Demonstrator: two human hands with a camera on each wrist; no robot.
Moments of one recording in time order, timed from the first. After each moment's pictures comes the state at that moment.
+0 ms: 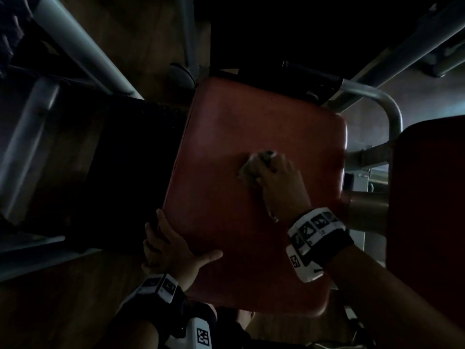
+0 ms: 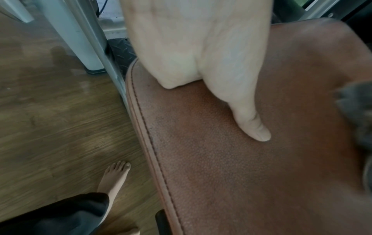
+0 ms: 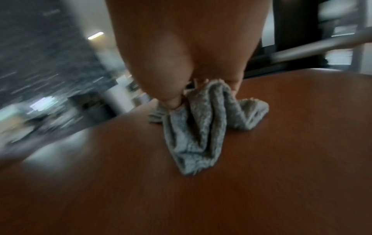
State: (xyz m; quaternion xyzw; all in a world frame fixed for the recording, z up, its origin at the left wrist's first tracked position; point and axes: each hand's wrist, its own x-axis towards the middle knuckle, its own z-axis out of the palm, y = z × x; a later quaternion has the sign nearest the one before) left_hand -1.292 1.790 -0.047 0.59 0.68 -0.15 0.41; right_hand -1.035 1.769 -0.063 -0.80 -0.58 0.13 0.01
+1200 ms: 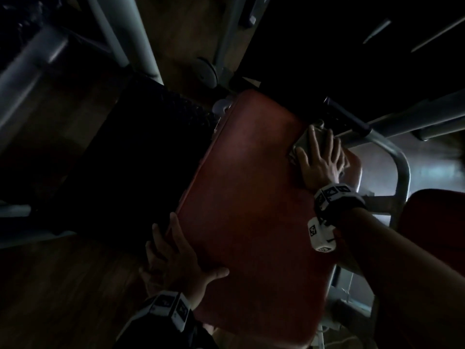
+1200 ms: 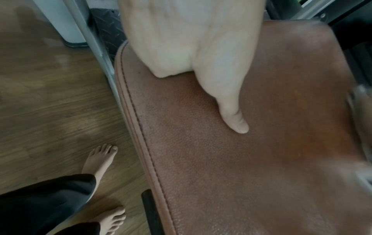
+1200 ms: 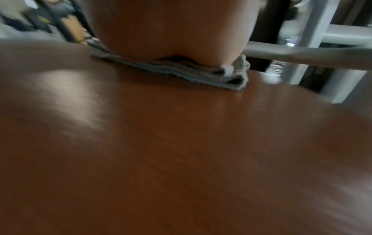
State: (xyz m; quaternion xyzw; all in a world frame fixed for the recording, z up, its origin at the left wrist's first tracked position) left_hand -1.297 1.788 -0.060 0.57 0.68 -0.13 0.44; right_hand -0.947 1.857 -0.081 -0.88 -0.45 0.12 -0.01
